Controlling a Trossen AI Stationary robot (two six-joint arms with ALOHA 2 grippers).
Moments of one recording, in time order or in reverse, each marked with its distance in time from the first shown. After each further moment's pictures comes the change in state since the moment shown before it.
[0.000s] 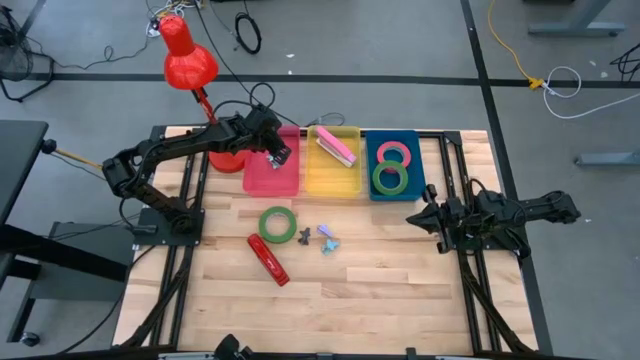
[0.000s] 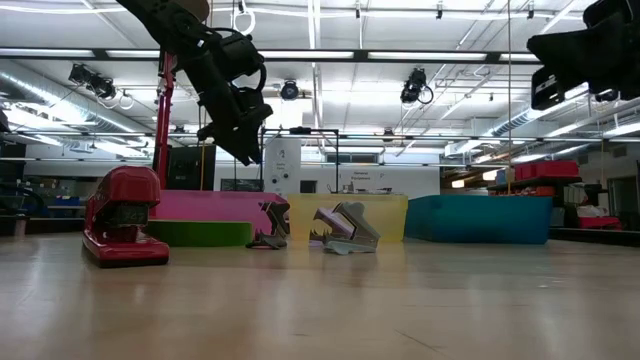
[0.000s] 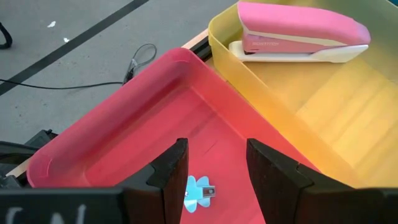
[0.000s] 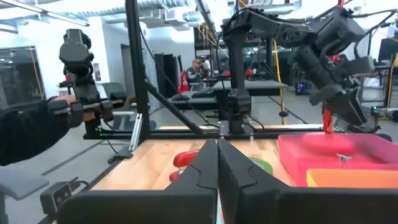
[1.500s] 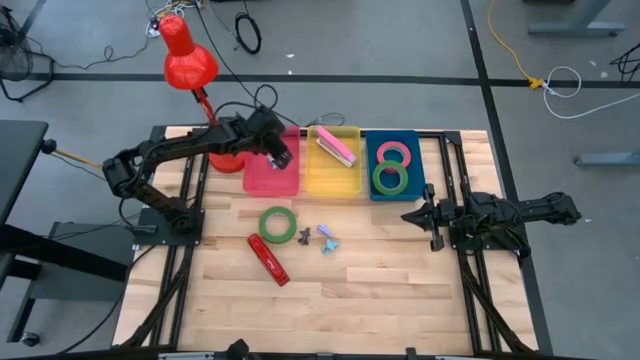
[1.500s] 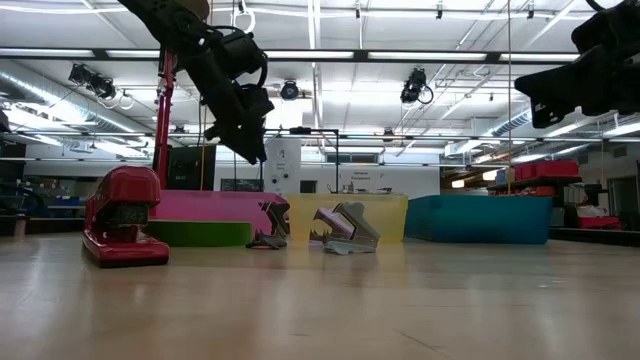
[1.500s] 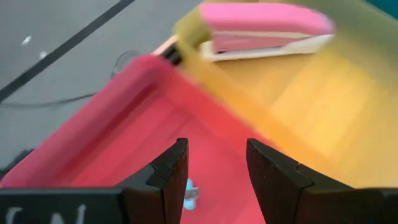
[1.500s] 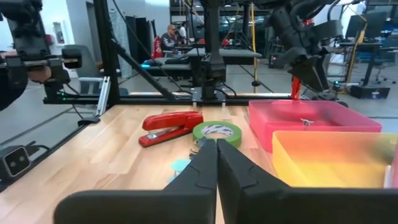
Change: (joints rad) left arm -0.036 0.000 0.000 0.019 0.068 0.071; right arm -0.018 0.000 0.001 -0.150 0.088 -0.052
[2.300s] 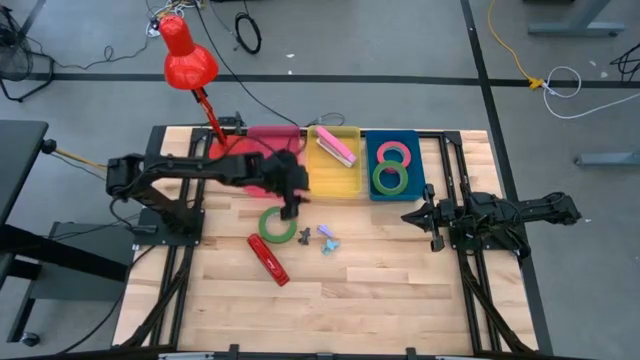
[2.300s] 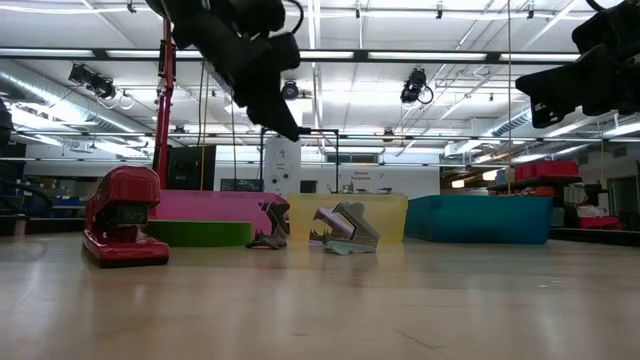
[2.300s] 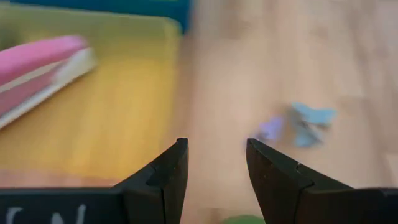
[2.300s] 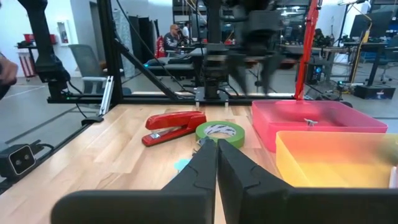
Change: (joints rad) left arm -0.397 0.000 0.000 0.048 0.188 0.185; right arm 0.000 0.001 0.000 -0.001 -0.009 -0.001
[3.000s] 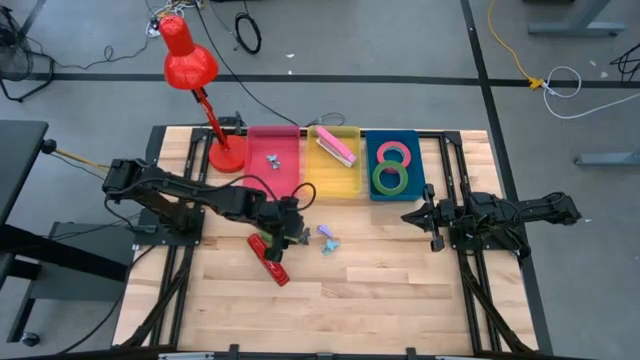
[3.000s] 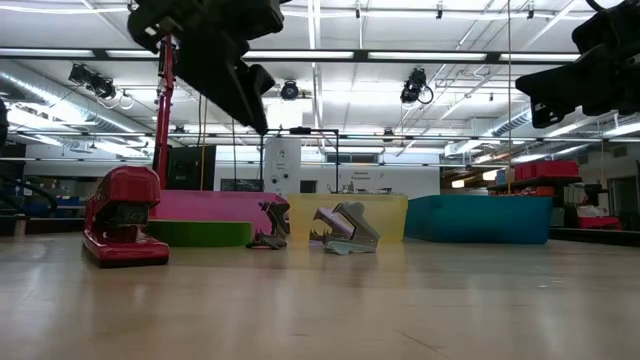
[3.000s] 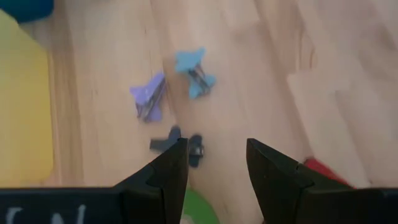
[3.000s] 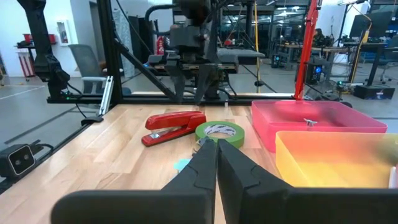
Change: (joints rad) left arm -0.331 0.000 0.000 -0.151 -0.100 0.024; right arm 0.000 0.000 0.000 0.000 0.001 -0.001
